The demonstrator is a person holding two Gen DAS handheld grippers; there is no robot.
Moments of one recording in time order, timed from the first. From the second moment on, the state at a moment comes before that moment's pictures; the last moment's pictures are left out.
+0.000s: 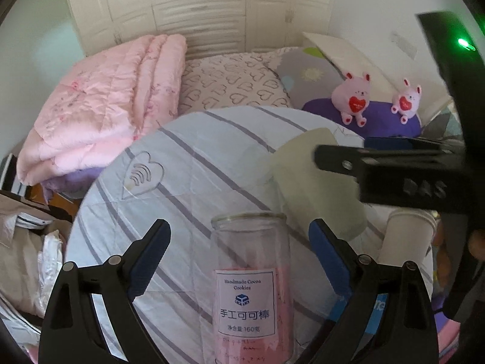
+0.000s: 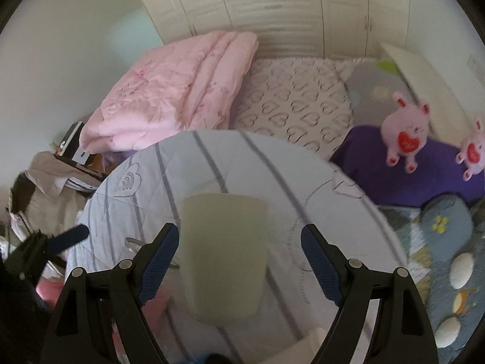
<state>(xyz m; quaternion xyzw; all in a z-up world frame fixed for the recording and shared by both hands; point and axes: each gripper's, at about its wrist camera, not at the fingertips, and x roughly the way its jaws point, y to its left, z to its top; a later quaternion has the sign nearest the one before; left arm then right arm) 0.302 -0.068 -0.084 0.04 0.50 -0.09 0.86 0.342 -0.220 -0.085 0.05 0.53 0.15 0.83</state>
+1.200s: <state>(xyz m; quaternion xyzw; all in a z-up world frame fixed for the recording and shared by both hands) 0.311 -0.096 -0.099 0.02 0.51 -0.12 0.85 0.338 -0.218 -0.079 0.05 0.44 0.21 0.87</state>
